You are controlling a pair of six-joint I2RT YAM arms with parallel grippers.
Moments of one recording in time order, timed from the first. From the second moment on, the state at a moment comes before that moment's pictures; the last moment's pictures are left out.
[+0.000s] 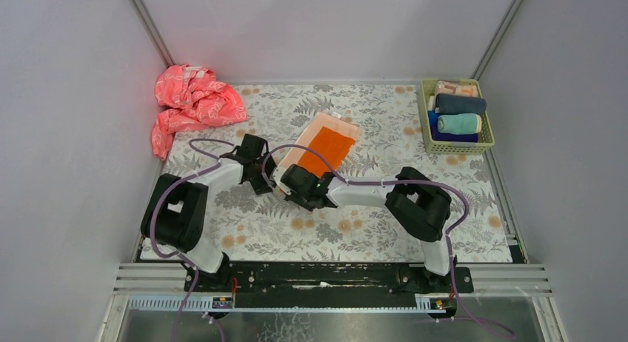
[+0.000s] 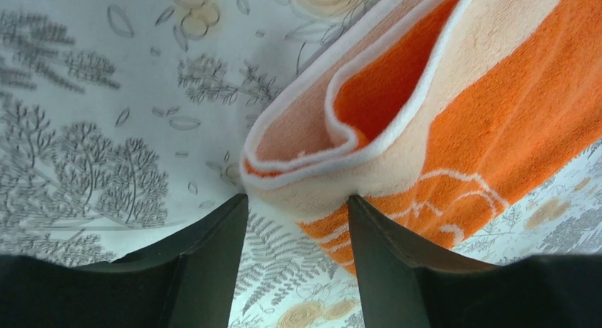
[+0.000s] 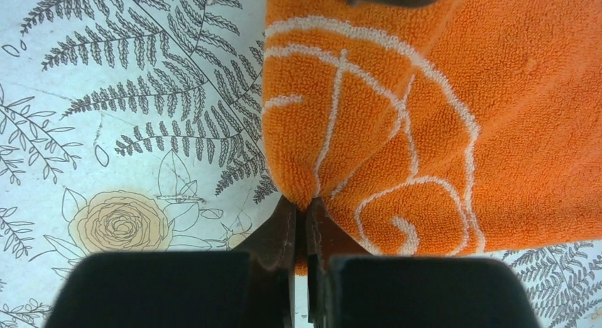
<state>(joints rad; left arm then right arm) -0.28 1.60 0.83 -0.33 0.15 -0.82 1.07 1.98 1.28 -0.33 0.19 -0.14</state>
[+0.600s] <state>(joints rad) -0.25 1.35 0.63 -0.33 0.22 -1.00 0.89 1.91 1.15 -0.15 -0.30 0.10</state>
